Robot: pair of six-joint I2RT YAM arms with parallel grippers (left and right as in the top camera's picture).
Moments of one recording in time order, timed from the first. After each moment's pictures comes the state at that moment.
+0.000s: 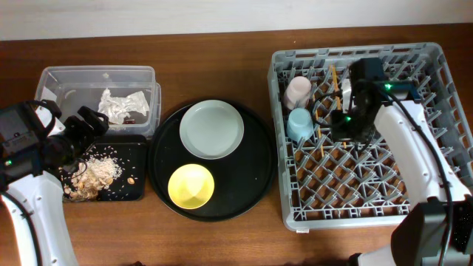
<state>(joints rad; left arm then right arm) 0.46 1.34 1.19 -0.83 0.36 -0.40 0.02 1.66 1.39 -1.14 -0.02 0.07</state>
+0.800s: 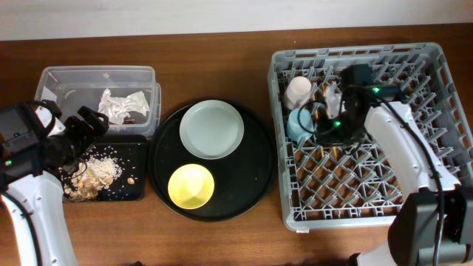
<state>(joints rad) 0.46 1.34 1.19 -0.83 0.36 -0.40 0.07 1.69 1.34 -1.10 -0.22 0.00</state>
